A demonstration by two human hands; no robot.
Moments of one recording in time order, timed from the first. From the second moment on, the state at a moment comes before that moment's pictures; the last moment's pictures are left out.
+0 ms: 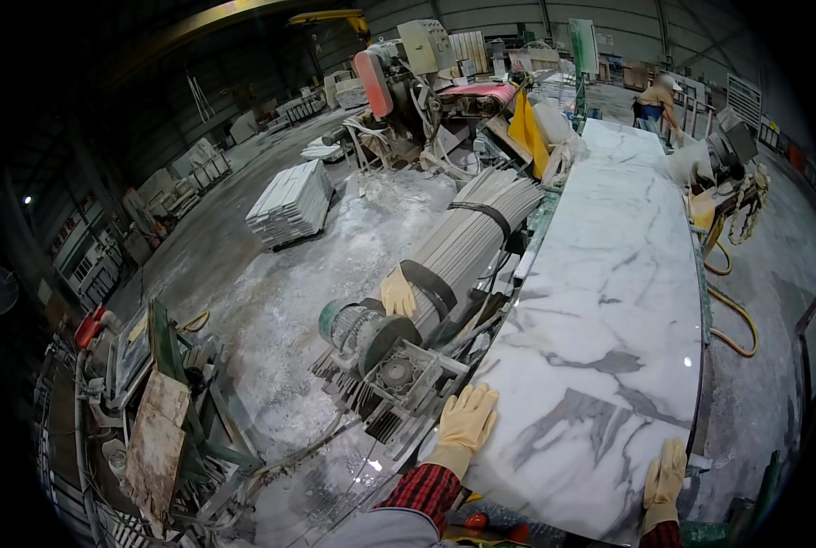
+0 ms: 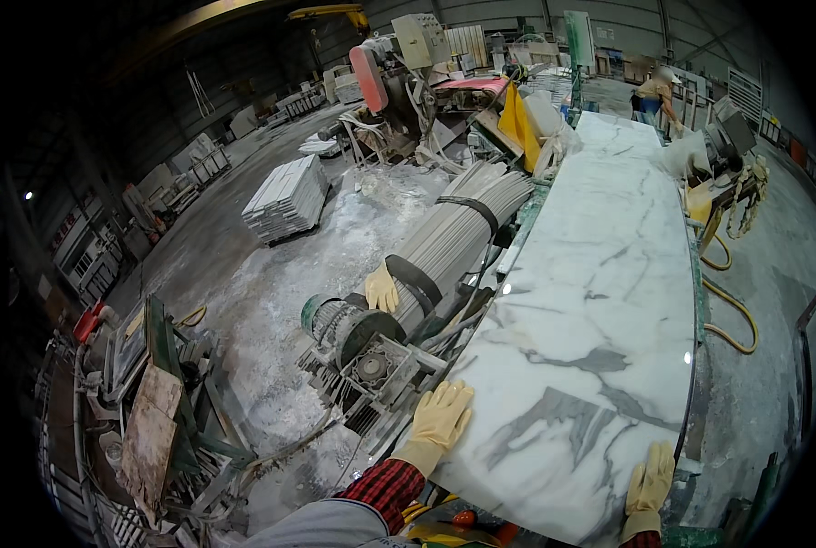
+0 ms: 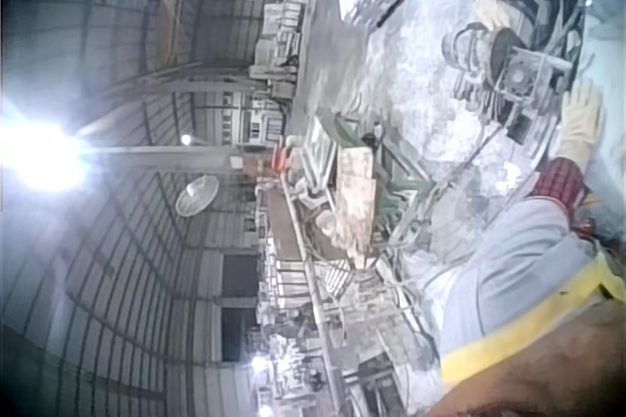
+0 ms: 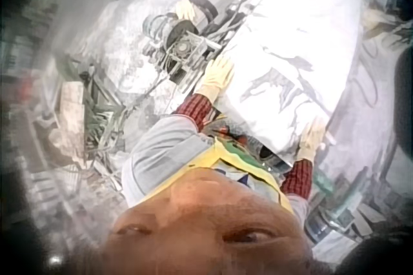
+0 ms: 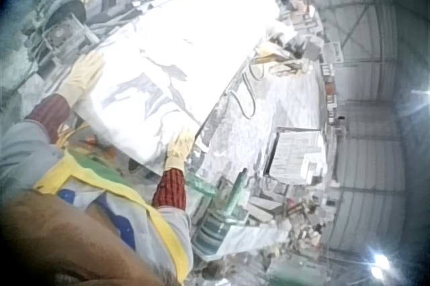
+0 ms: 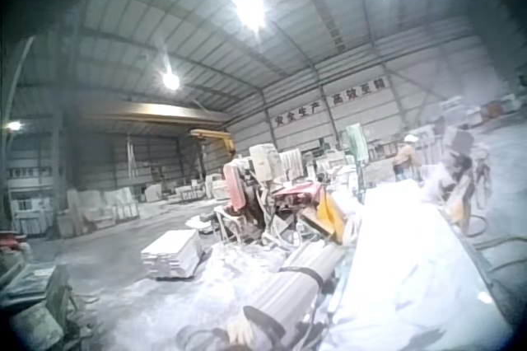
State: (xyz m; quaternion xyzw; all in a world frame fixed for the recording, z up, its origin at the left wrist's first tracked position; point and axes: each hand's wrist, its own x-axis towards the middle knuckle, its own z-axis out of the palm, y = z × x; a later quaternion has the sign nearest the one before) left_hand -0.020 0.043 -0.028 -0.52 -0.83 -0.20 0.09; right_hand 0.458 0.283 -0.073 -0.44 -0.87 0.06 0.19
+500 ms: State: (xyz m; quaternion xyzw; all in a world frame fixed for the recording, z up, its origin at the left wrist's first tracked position) left_hand -0.019 0.035 -0.031 -0.51 -0.84 -0.19 0.09; right_hand 0.460 0.278 -0.072 -0.41 -0.89 0.04 0.19
